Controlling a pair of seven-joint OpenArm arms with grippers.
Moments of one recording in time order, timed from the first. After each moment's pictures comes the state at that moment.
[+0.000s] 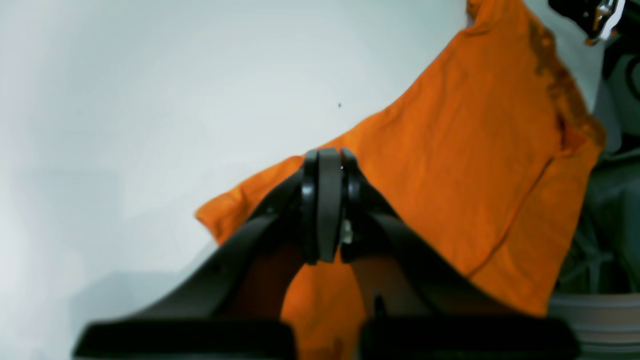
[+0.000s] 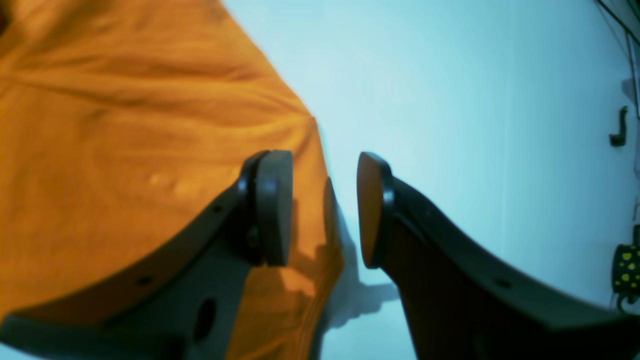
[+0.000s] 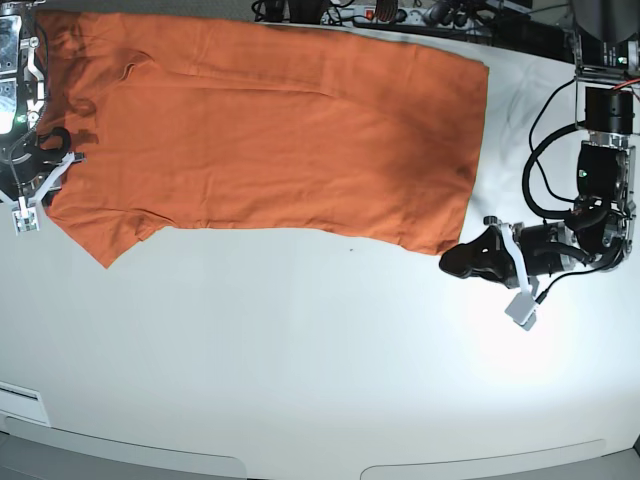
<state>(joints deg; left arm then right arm) -17.5 -35.6 4.7 77.6 -77.2 -42.5 66.3 -19.2 35.0 14.0 103.5 8.9 5.3 -43.2</state>
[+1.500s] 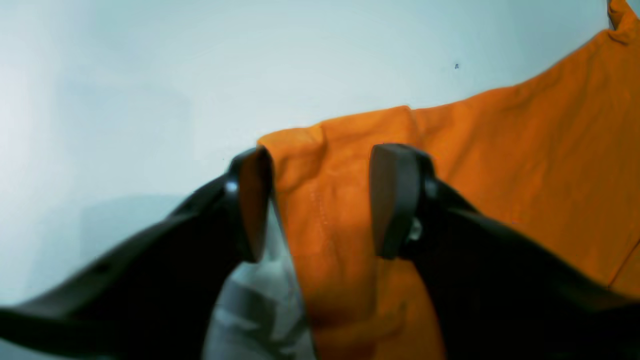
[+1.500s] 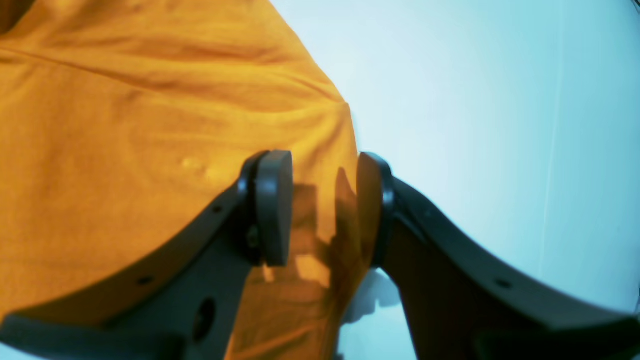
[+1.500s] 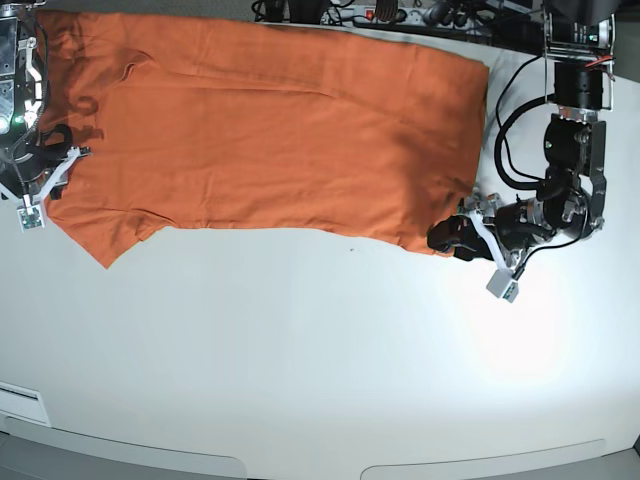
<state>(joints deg) -10.7 -28.4 2.2 77.8 -54.7 -30.6 58.9 -19.3 34.9 14.0 103.4 12.9 7.8 -45.8</state>
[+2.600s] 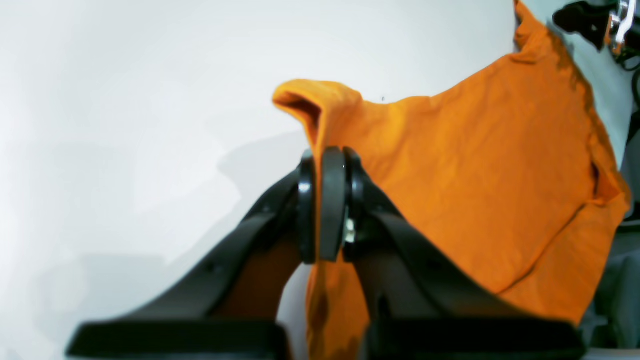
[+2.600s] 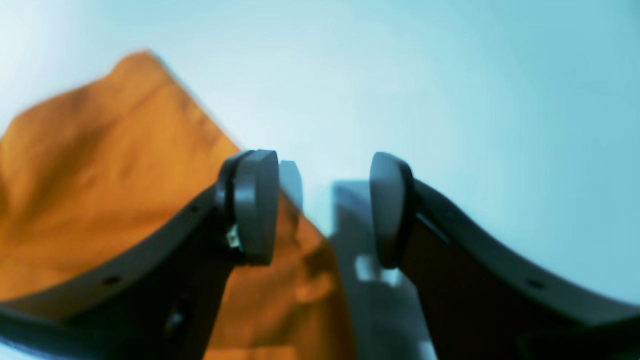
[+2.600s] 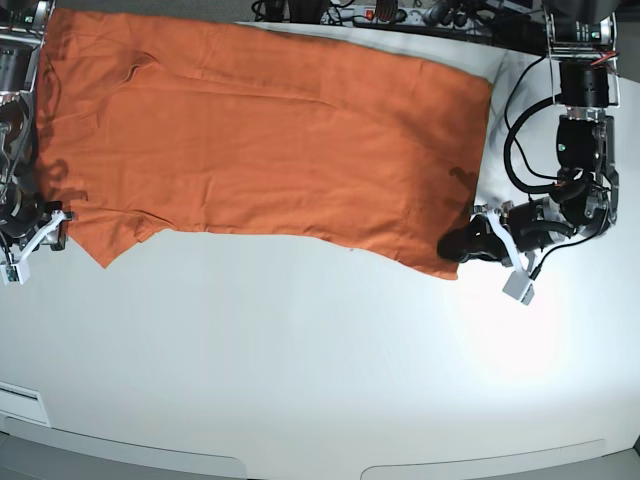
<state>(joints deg) -10.4 -28.8 -3.4 77.5 -66.7 -39.5 61.8 6.4 34.6 14.1 70.2 24.8 24.2 -41.6</state>
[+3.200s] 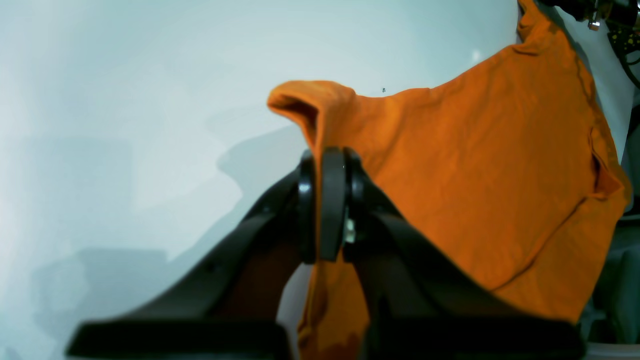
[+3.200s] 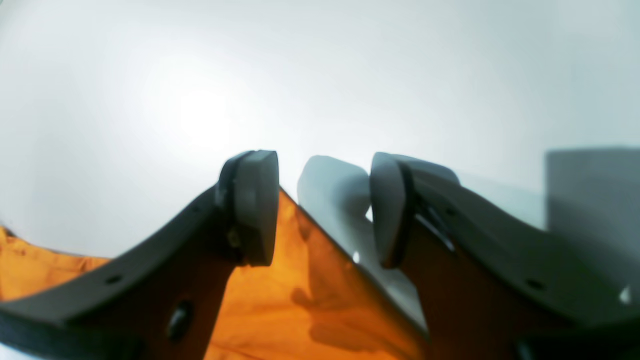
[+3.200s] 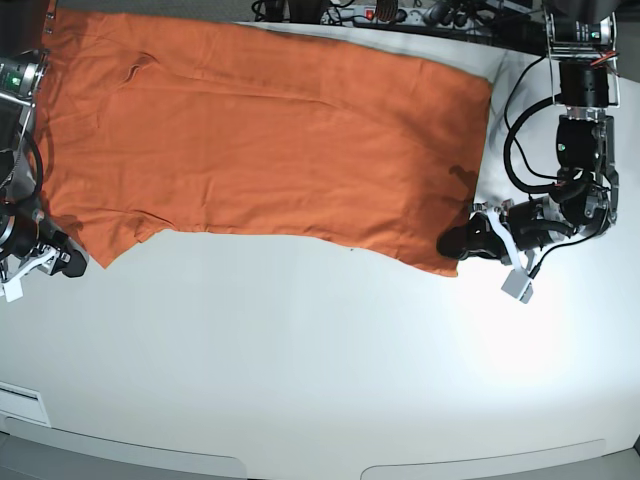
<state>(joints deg) -10.4 -28.7 -3.4 77.5 -66.7 -39.5 62.9 21.6 34.4 14.5 42.7 47.8 39.2 -54.0</state>
